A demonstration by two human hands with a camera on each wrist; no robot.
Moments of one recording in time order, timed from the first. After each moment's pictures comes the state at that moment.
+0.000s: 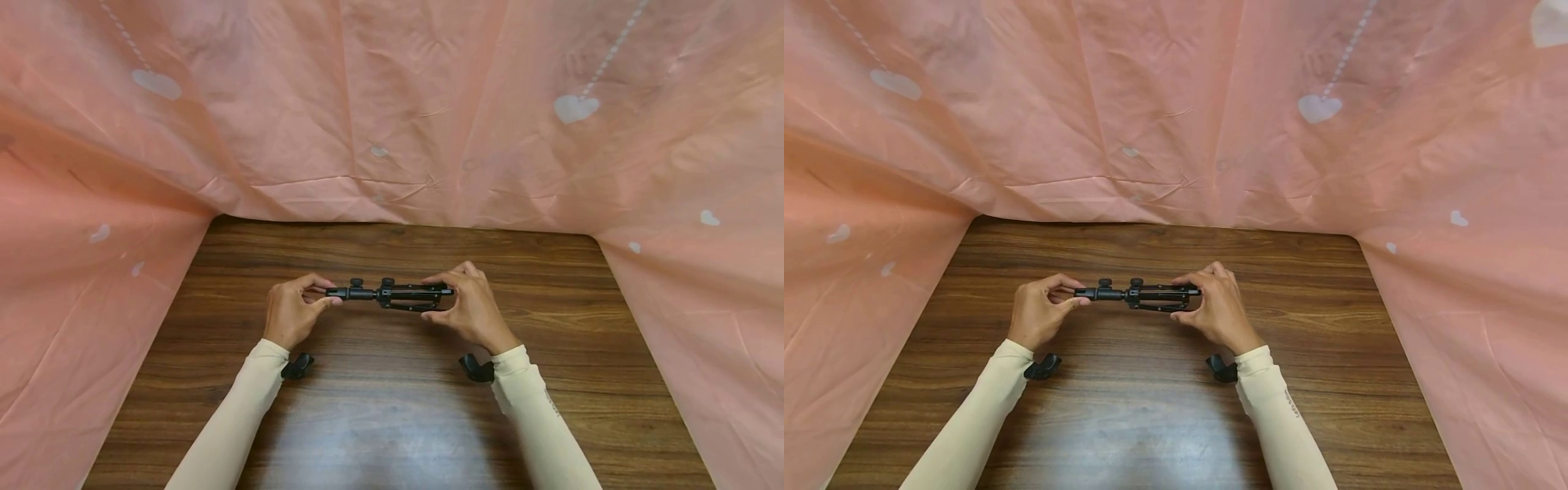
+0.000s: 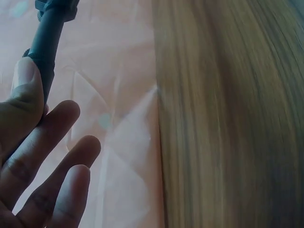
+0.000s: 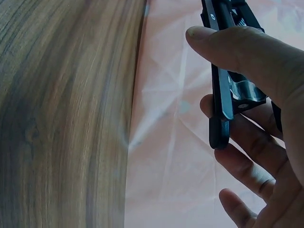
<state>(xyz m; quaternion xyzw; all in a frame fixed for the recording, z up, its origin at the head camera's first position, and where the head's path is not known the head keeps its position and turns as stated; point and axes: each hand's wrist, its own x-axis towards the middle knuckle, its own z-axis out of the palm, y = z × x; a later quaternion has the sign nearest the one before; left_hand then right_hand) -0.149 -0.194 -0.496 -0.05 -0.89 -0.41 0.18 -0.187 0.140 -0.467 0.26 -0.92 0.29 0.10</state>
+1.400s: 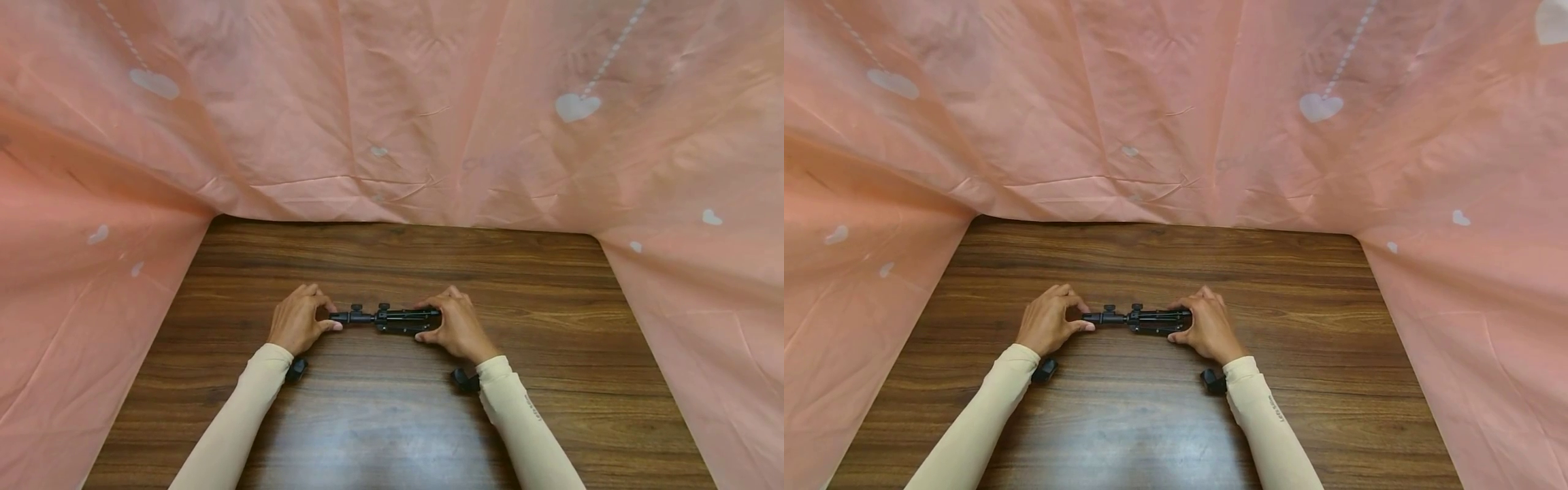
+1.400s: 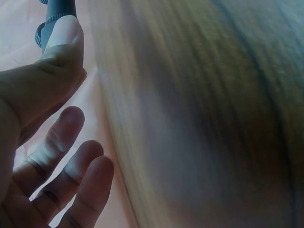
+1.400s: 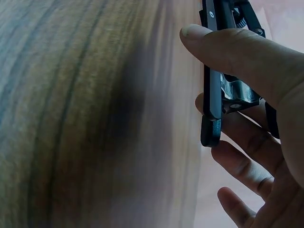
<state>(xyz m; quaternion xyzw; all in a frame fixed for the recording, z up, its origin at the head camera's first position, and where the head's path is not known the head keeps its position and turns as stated) -0.154 -0.203 -0.539 -0.11 -0.96 -0.24 0.09 -0.187 0.135 -0.531 0.24 -0.93 0.27 0.01</state>
